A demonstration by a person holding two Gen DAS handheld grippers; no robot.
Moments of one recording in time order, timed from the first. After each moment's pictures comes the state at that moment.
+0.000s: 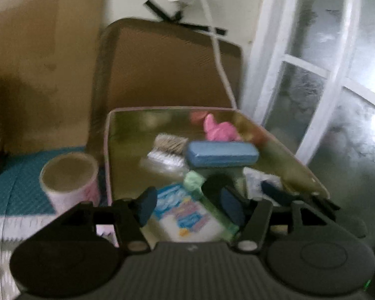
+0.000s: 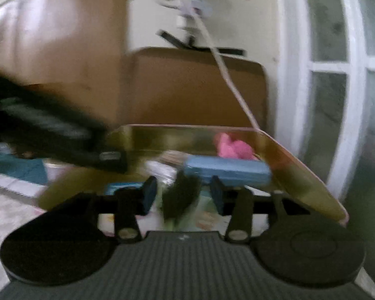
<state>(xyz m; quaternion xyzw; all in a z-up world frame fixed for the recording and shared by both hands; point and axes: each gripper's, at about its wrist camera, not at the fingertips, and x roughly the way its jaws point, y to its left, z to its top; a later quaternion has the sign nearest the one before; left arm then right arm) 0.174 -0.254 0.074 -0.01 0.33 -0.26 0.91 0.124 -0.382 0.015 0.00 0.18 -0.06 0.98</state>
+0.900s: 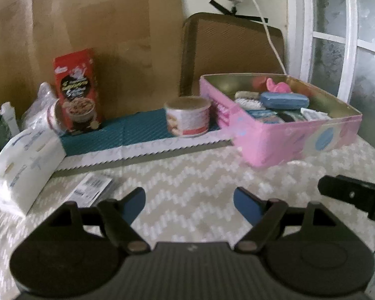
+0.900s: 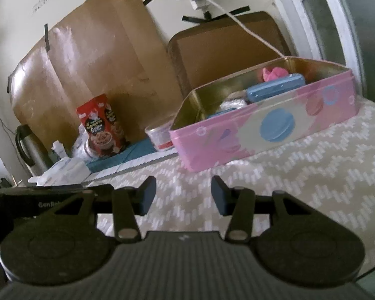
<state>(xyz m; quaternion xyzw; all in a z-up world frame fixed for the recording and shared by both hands) 0.062 -0.105 0.039 0.08 0.31 -0.16 0.93 0.009 -0.298 0.007 0.20 0.22 0.04 0.95</state>
